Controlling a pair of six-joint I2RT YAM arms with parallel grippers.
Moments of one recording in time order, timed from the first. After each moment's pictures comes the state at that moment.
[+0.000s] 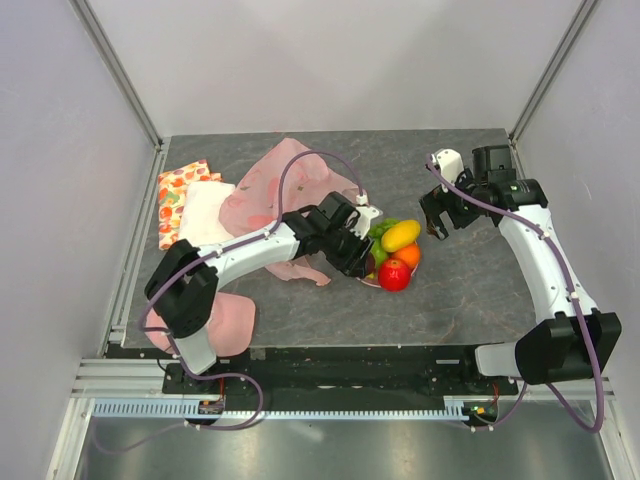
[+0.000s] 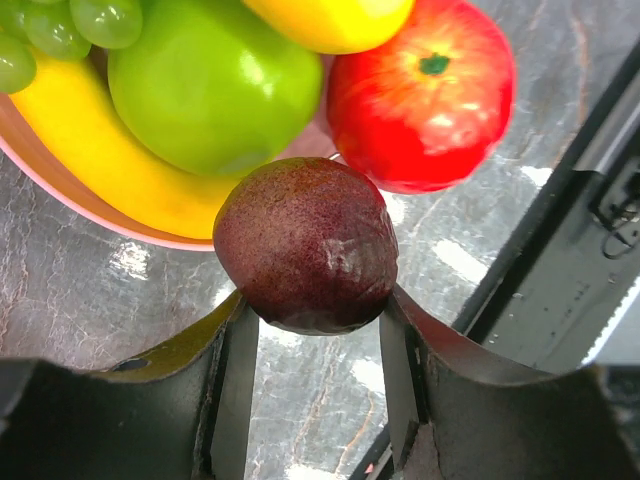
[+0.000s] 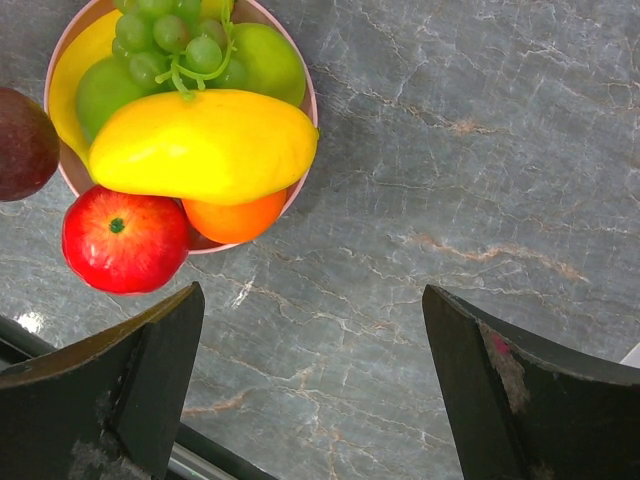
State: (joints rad) left arm -0.84 1.74 1.28 -0.45 0.33 -0.10; right arm 0.08 1.34 1.33 -0.93 -0.30 -0.46
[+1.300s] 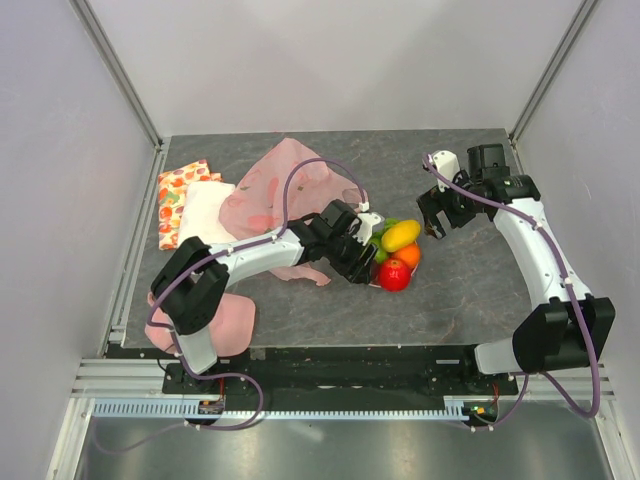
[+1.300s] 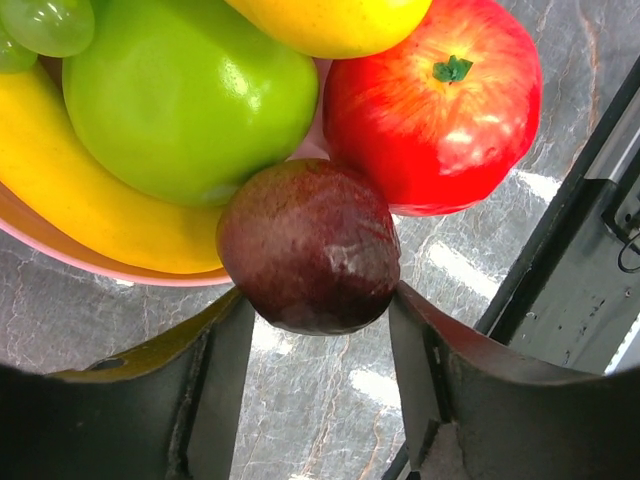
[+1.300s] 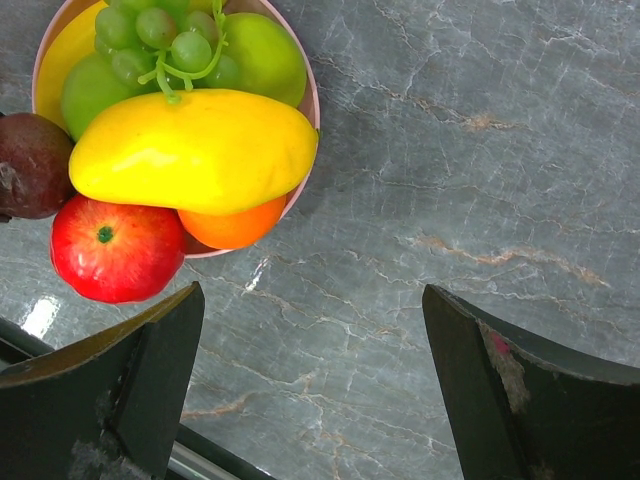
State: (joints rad) left arm -0.85 1.79 1.22 -0.31 0.35 -0.12; right arm 0.08 1.40 1.33 -0.92 -0.30 -0.46
